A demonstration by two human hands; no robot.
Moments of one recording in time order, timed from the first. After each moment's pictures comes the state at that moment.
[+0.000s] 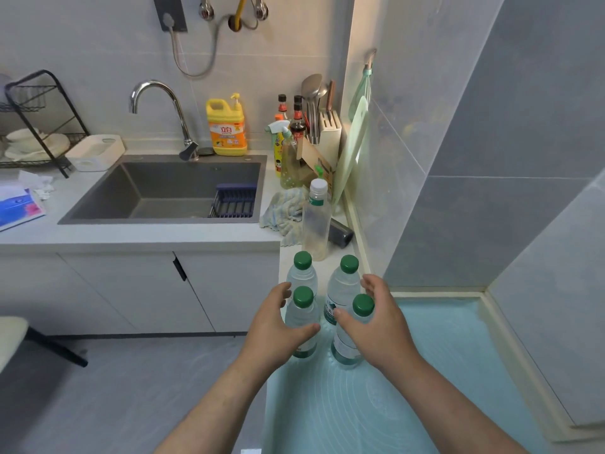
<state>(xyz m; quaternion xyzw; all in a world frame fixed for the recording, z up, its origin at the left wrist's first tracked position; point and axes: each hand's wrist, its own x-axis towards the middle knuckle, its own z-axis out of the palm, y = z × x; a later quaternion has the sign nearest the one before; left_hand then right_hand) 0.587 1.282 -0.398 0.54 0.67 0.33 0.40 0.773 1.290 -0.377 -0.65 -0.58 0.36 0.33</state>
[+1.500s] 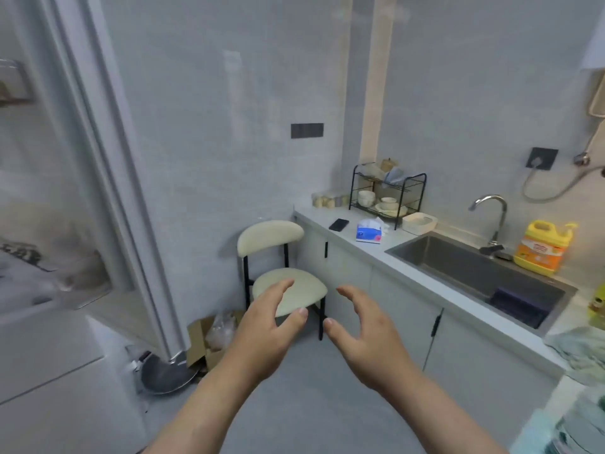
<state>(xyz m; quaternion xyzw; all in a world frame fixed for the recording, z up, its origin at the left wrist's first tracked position) 0.429 0.825 -0.209 0.31 0.82 0.49 0.00 0.517 0.985 -0.217 -0.10 -0.89 0.37 0.23</state>
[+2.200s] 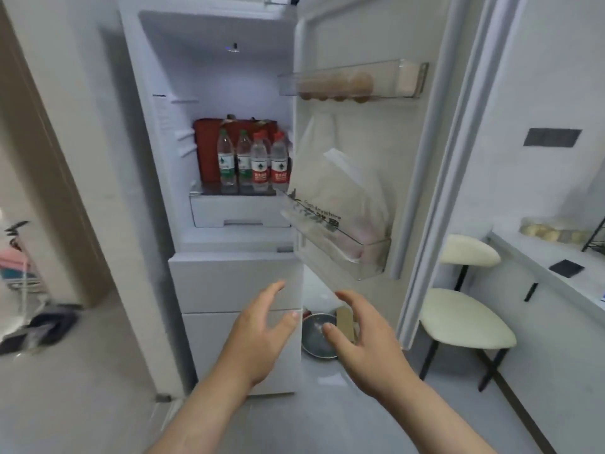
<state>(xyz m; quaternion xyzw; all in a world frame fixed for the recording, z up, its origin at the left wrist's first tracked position) 0.391 0.439 -0.229 0.03 0.85 0.50 -0.15 0.382 0.628 -0.226 0.15 -0.89 0.43 0.08</state>
